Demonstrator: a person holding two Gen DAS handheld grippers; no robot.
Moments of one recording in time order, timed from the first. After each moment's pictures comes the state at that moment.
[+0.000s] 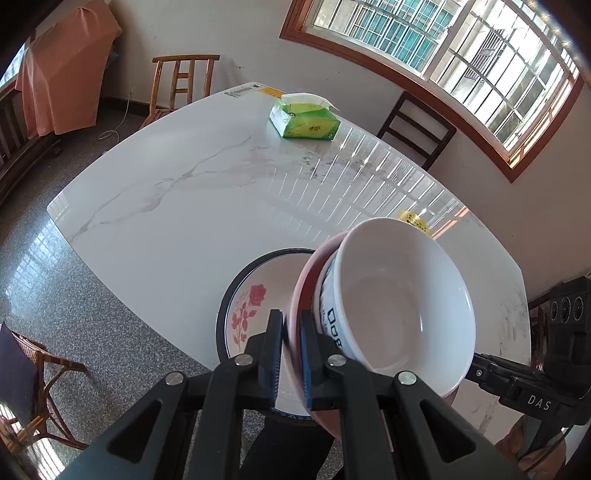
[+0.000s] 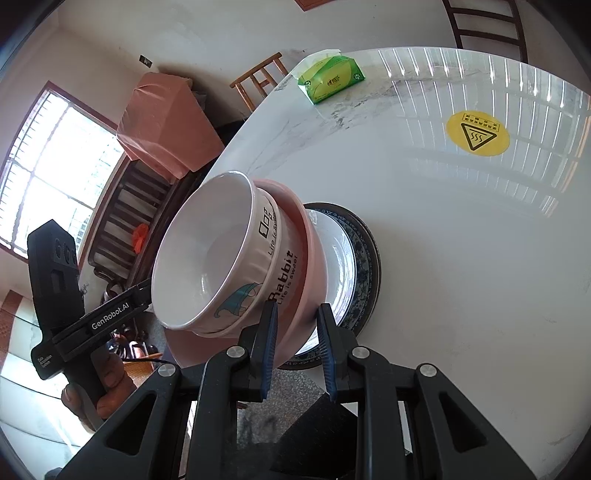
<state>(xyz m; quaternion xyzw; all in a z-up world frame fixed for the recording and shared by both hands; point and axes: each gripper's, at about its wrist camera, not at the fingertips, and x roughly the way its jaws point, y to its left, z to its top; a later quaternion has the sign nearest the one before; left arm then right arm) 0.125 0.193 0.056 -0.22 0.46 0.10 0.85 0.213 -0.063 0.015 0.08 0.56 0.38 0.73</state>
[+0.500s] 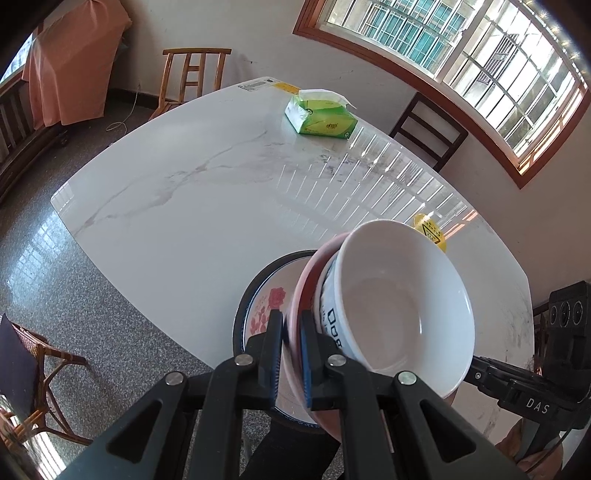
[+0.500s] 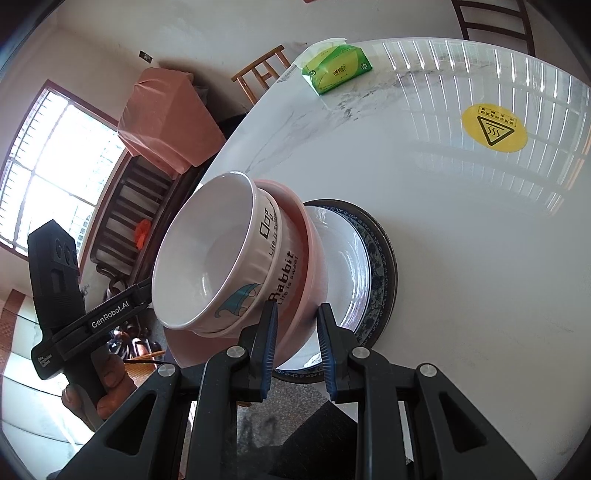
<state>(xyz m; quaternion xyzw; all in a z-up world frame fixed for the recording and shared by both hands) 0.129 0.209 0.044 -0.23 0.47 0.11 0.85 0.216 -0.048 0.005 0.08 0.57 0.39 0.72</state>
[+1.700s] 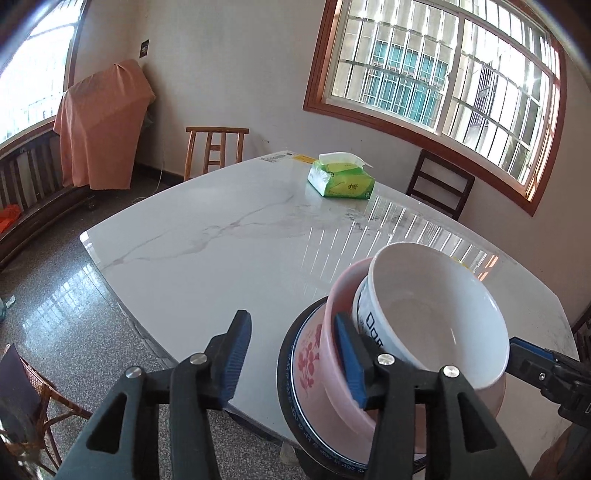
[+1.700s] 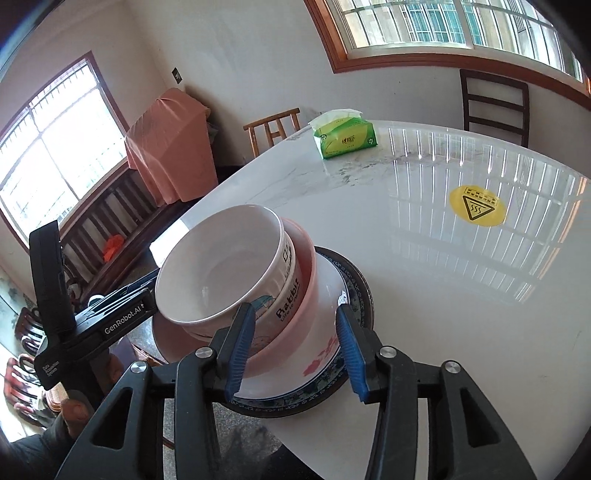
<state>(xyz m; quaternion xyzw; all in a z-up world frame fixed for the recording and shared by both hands) 0.093 0.206 0.002 -0.15 0.31 0.18 0.92 0.163 -0.053 0.012 0.01 0.39 0.37 0.84</state>
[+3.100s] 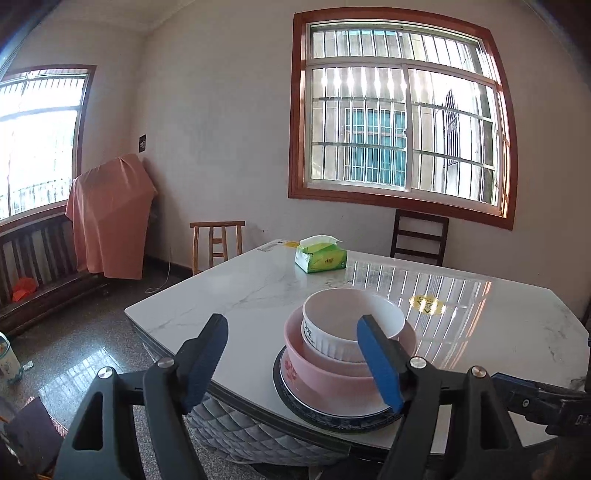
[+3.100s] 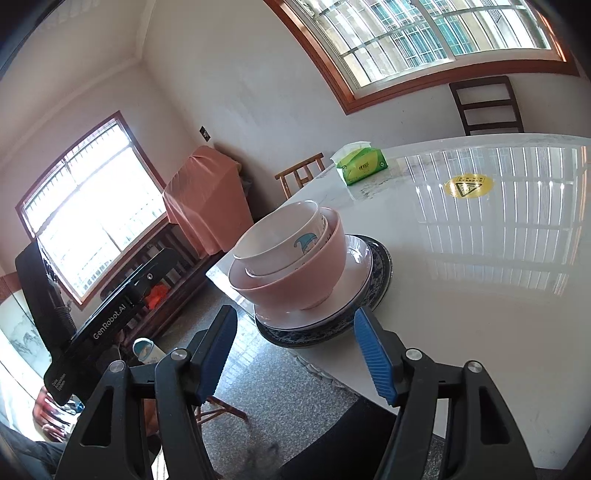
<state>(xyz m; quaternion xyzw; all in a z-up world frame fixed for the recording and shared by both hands) -0.020 0.115 0.062 -0.05 0.16 0.19 0.97 0.082 -0.124 -0.002 0.13 0.32 0.42 0.84</state>
